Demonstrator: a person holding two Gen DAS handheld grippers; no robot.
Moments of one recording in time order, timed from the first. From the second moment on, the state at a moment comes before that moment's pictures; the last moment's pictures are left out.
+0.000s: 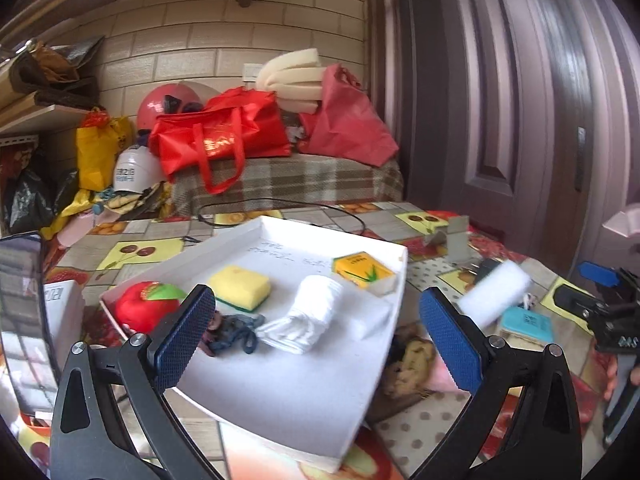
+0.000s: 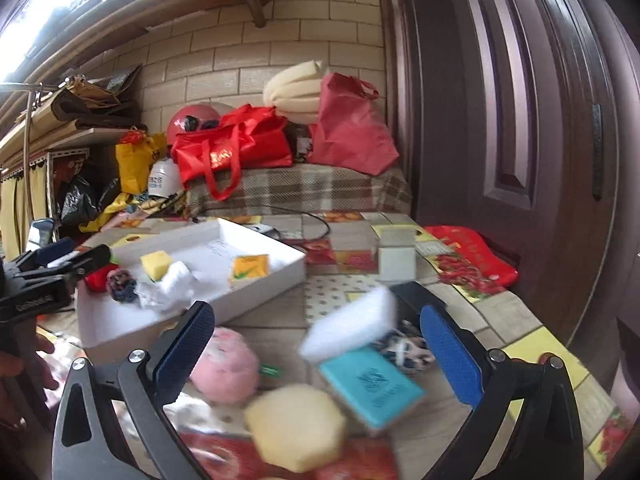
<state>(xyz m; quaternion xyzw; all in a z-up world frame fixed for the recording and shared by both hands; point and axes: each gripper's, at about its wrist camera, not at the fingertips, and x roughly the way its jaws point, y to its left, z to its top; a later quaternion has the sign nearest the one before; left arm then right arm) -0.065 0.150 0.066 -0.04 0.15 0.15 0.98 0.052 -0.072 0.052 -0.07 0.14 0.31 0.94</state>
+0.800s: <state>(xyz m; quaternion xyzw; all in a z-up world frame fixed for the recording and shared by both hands) 0.019 0.046 0.027 0.03 0.37 -0.11 0.92 0.120 -0.158 0.031 0.02 0.28 0.34 0.89</state>
